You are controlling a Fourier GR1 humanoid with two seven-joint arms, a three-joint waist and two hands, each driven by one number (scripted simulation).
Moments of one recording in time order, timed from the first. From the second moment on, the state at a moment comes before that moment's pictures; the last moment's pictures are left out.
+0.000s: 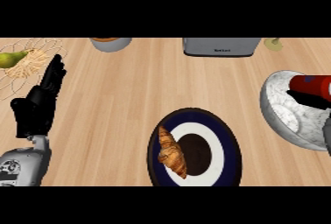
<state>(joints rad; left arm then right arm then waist) -0.23 0.25 0.05 -1.61 -0.14 0.12 0.19 -0.44 -0.40 -0.37 -0.95 0.49 -0.50 0.00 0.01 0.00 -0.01</state>
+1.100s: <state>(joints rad) -0.19 0.23 0.07 -1.64 -0.16 0.10 0.19 0.13 -0.31 -0.59 -1.54 -0.03 -0.13 -0.19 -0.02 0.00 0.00</state>
